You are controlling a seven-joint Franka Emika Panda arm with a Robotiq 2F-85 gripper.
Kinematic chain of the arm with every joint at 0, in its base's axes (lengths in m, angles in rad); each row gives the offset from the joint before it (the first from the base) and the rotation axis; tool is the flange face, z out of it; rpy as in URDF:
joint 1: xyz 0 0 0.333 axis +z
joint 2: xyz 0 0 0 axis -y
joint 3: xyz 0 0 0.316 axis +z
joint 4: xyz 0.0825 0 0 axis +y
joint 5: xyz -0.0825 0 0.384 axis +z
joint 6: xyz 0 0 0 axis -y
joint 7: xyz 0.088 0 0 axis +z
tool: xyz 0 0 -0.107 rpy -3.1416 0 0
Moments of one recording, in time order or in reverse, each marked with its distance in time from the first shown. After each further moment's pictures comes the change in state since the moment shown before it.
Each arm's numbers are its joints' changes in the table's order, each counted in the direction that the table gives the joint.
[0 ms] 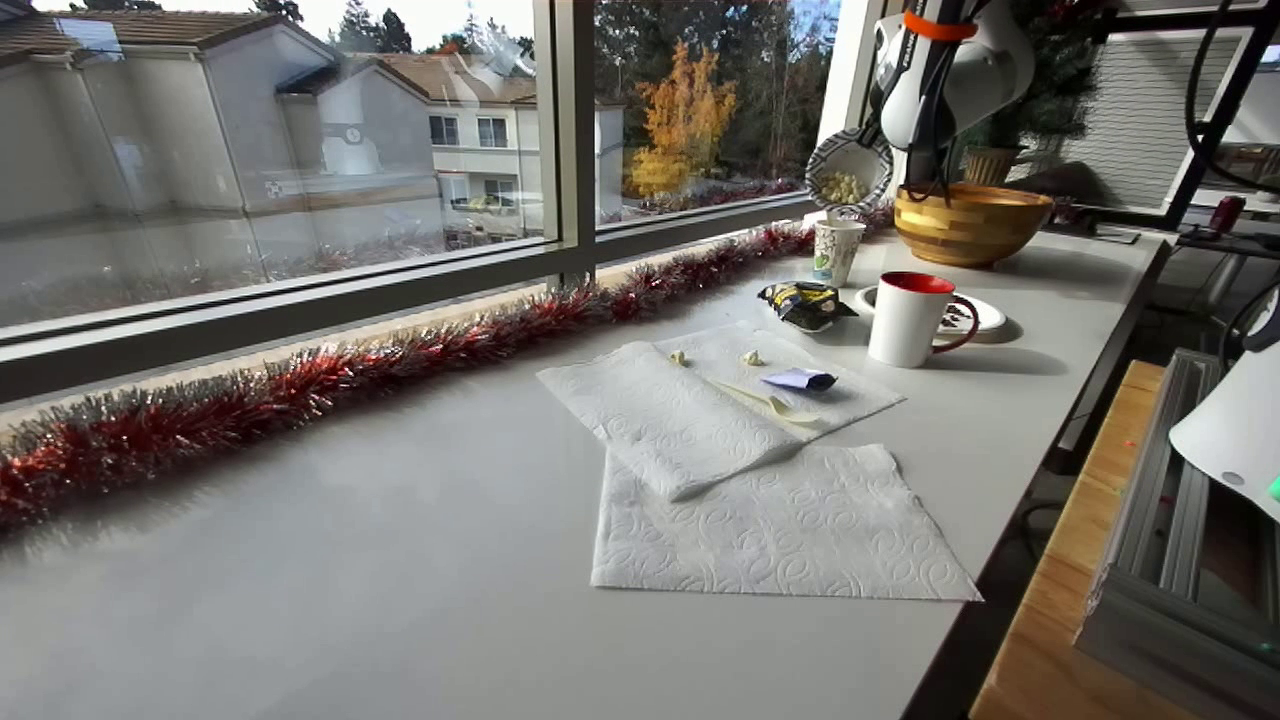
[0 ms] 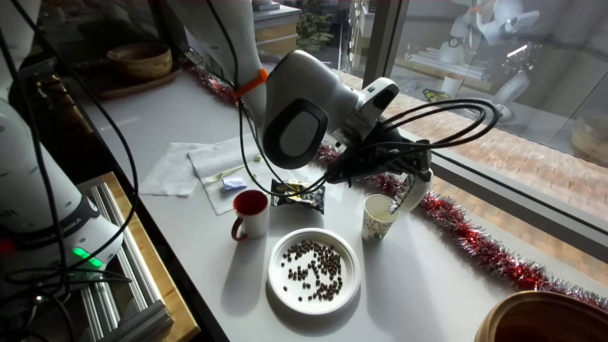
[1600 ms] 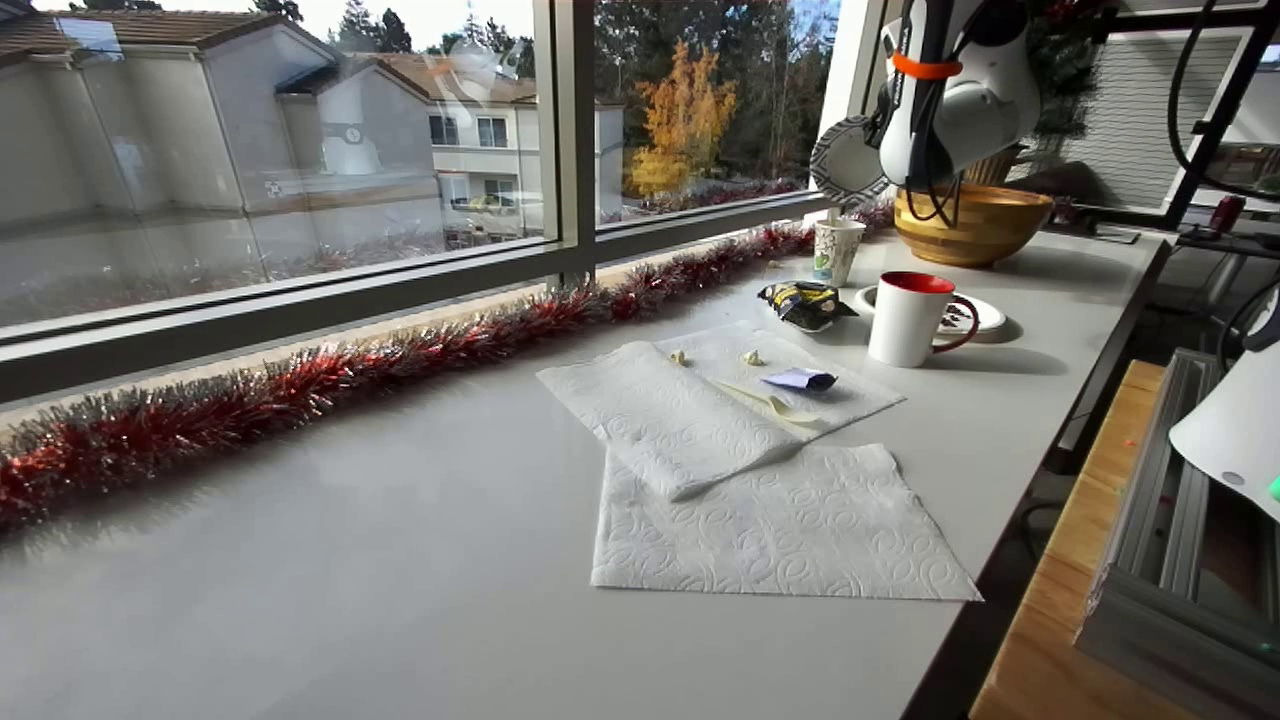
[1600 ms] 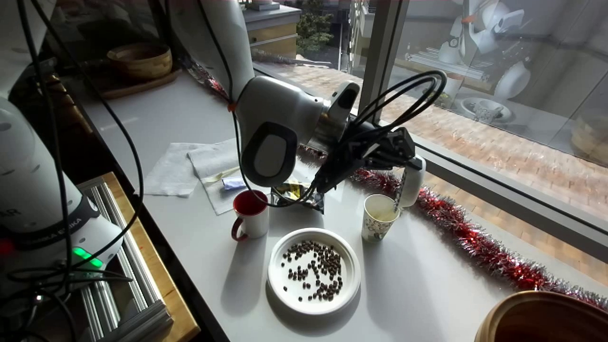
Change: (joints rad) arm 0.055 -0.083 0.002 0.103 0.204 0.344 0.219
